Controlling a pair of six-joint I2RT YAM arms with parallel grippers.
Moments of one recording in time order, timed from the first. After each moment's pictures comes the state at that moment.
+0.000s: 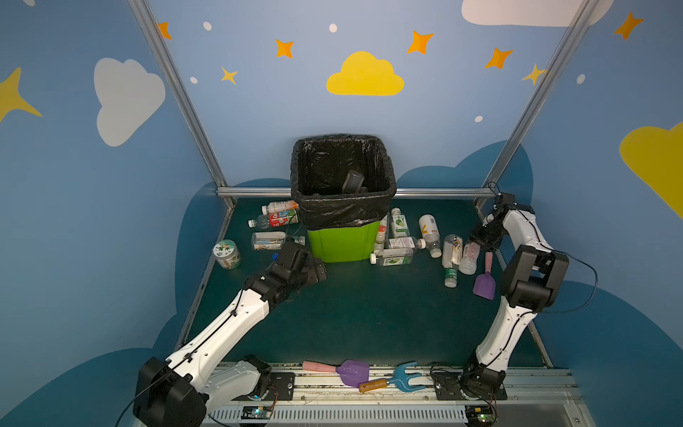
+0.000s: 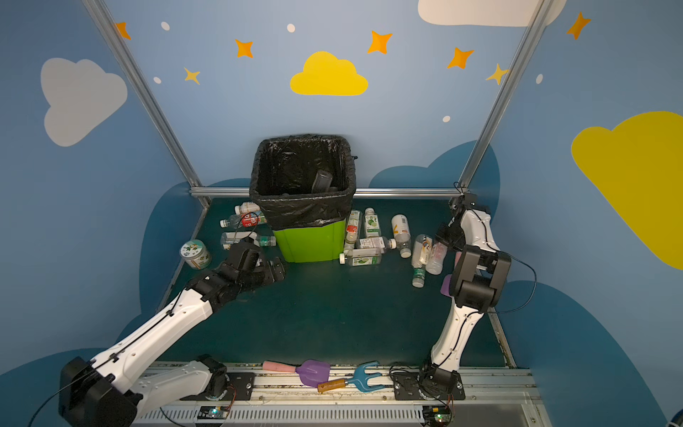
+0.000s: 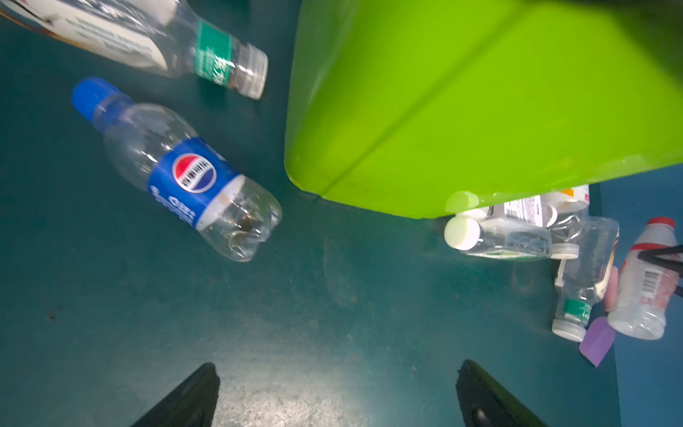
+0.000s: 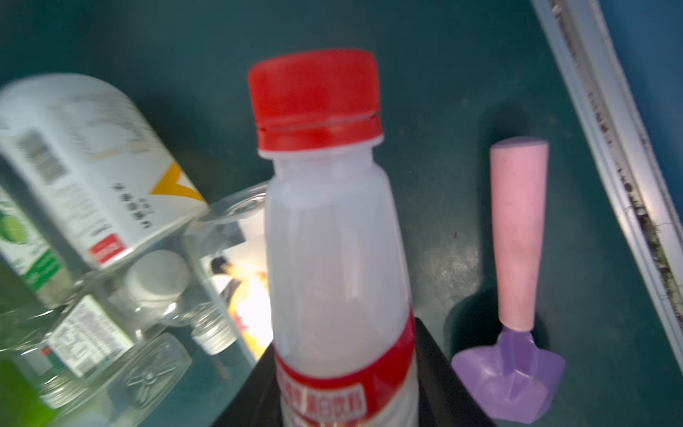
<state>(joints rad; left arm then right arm) -0.47 1.10 0.89 -0.60 -0.09 -0.75 -0.24 2.04 1.80 -1.06 -0.15 0.27</state>
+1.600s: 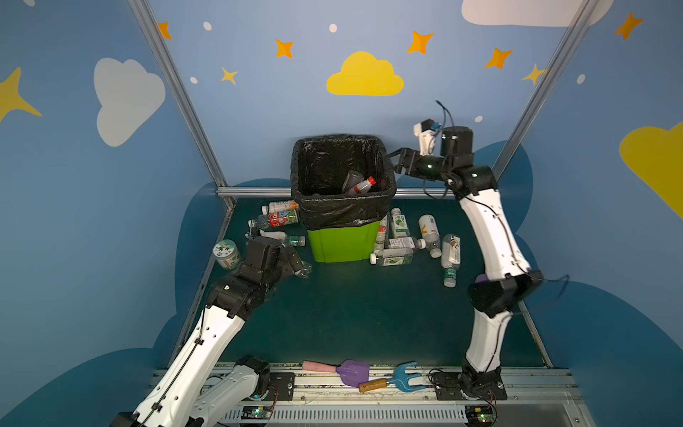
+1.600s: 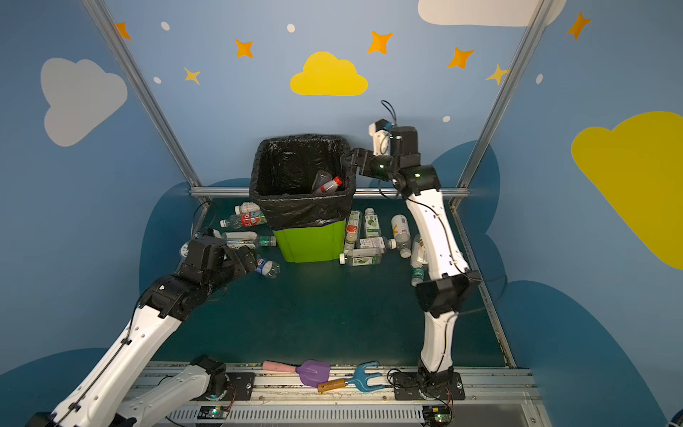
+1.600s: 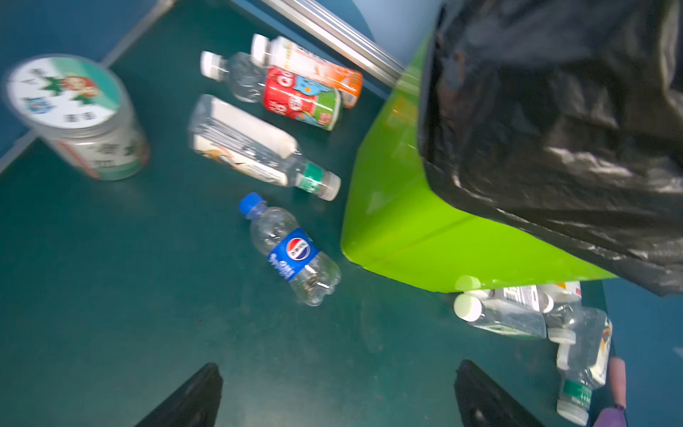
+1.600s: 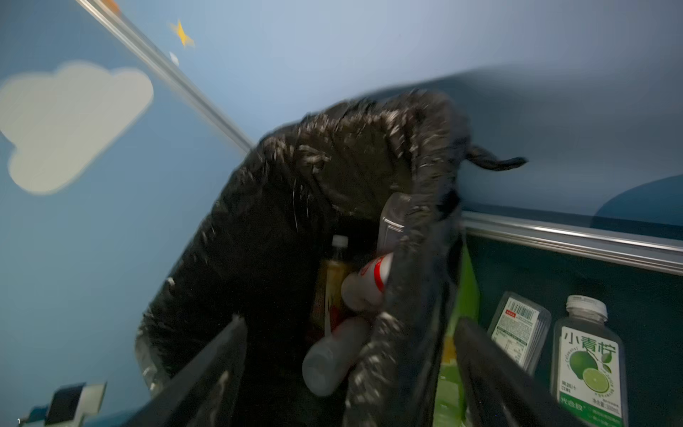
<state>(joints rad) -0.33 0.91 1.05 -0.86 -0.24 -0.74 0.30 1.82 2.21 -0.71 -0.46 0.42</state>
